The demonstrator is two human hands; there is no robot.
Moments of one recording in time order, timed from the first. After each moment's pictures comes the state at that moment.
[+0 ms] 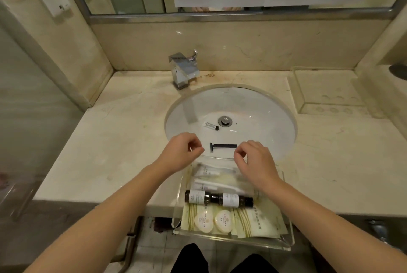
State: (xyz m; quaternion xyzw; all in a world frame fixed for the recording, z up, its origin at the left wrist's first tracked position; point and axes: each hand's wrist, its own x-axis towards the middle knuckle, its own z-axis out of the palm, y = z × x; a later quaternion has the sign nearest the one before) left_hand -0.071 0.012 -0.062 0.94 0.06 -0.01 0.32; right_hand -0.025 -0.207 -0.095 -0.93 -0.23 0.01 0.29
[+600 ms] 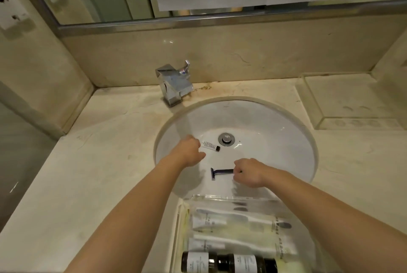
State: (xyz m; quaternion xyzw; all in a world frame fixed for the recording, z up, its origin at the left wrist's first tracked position) left_hand 0.078 0.046 -0.147 0.97 0.09 -0.17 0.16; right_hand 0.093 -0.164 -0.147 -0.90 -0.23 0.36 0.08
